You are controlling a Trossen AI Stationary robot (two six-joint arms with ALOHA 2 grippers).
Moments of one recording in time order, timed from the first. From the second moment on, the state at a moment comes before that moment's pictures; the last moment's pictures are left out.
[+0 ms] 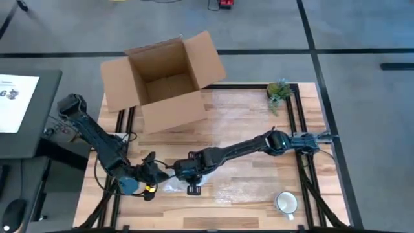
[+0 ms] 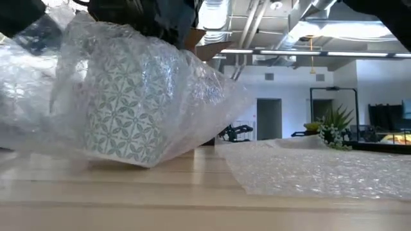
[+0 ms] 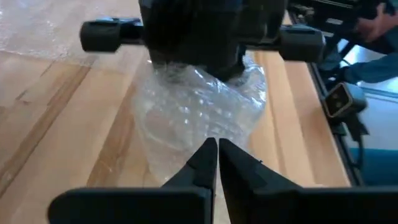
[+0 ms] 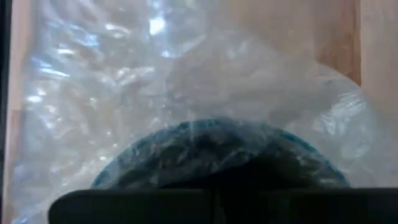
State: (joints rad) left arm -0.87 1.13 0.60 -0.21 -0.73 -0.77; right arm 0.25 2.44 2.28 -0.93 -0.05 0.26
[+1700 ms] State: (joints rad) left arm -0.91 1.13 0.60 -0.26 -0.77 -0.81; right arm 0.28 2.41 2.33 -0.92 -0.04 0.18
